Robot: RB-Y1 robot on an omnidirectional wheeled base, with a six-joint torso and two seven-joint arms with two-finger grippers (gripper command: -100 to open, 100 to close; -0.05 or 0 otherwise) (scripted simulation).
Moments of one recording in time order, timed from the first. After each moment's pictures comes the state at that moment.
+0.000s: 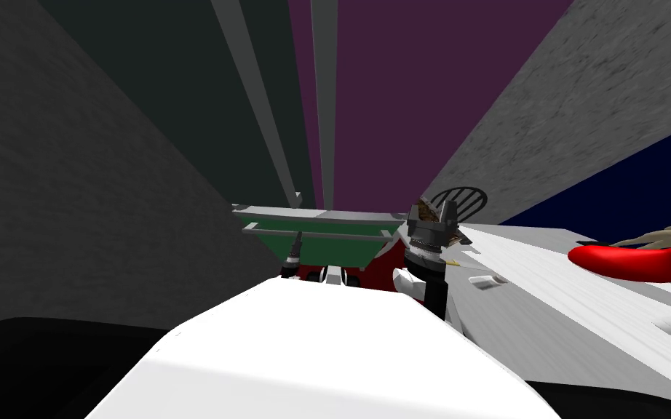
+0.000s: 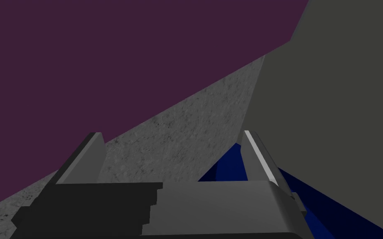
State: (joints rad) left arm 0.25 0.02 0.03 -1.15 -0.09 -1.11 -0.23; right arm 0.47 -0.02 -0.07 -2.35 0.04 -0.51 -0.17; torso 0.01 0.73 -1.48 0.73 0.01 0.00
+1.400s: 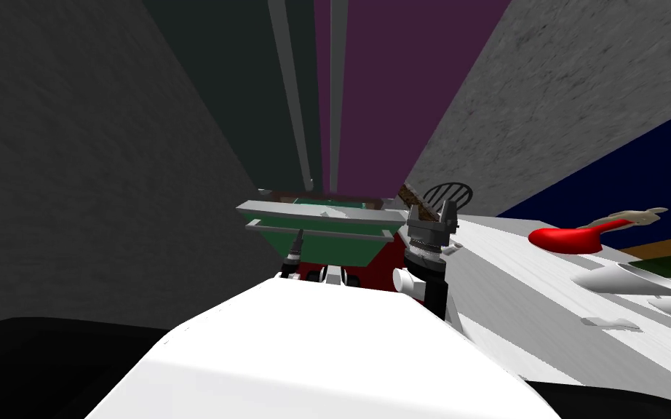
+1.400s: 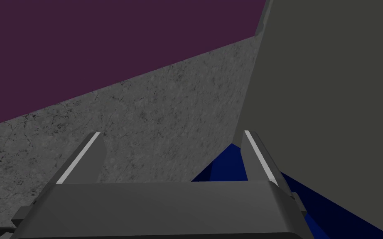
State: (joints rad) left arm 0.25 0.03 0.01 -1.22 -0.10 -1.02 -0.21; right arm 0.46 -0.02 -0.07 -2.35 0.04 -0.51 -0.17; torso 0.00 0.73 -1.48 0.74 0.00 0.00
